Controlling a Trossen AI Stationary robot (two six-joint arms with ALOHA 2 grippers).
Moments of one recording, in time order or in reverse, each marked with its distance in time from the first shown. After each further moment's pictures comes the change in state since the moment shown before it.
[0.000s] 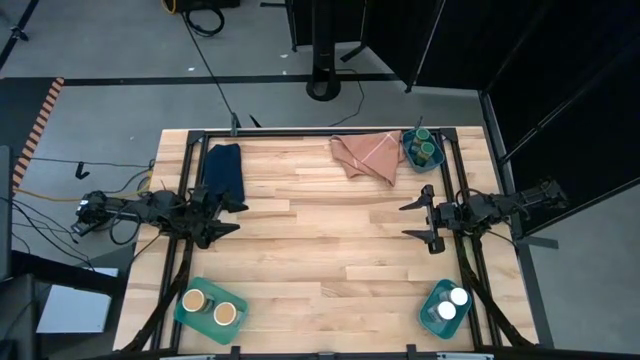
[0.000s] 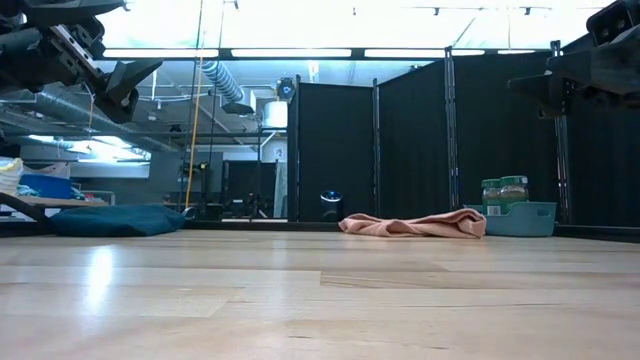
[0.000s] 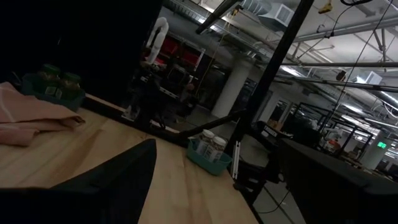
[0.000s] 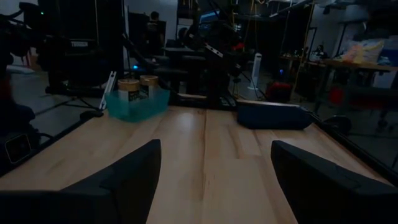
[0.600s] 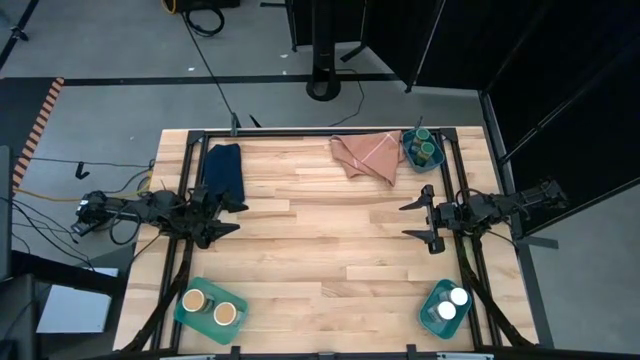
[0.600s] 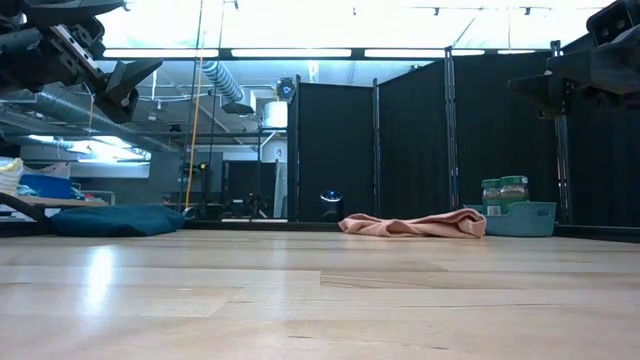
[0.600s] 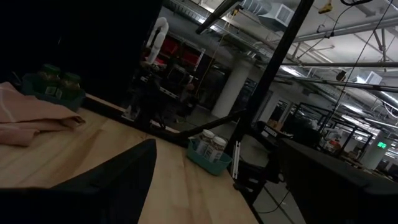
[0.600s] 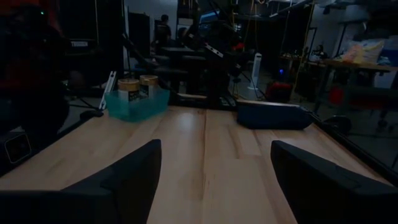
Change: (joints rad) left arm 0.000 0.000 0.000 0.000 0.000 0.000; right arm 0.000 0.000 0.000 0.000 0.000 0.000
